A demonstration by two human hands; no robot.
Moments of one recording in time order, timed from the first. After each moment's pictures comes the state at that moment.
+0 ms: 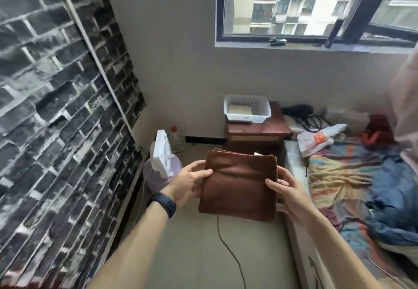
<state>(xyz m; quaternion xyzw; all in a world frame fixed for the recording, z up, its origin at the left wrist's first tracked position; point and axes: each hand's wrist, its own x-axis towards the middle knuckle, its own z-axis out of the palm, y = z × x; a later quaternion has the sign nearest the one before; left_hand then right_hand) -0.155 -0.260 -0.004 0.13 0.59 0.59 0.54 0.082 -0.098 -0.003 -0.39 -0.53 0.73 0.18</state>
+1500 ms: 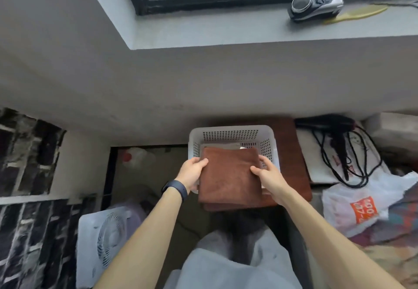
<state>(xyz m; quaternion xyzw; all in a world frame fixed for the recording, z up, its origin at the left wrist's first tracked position) -0.509 0.402 -0.191 -0.04 0.73 0.38 0.56 -0.313 0.528 -0.194 -0.59 -0.45 0.67 -0.01</state>
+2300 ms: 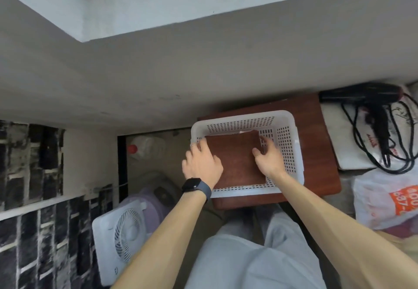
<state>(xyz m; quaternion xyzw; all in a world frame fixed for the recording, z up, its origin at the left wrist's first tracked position) -0.512 0.447 -0.236 0.31 0.92 -0.05 0.23 -0.366 0.555 -0.298 -0.62 -0.59 0.52 -0.04</state>
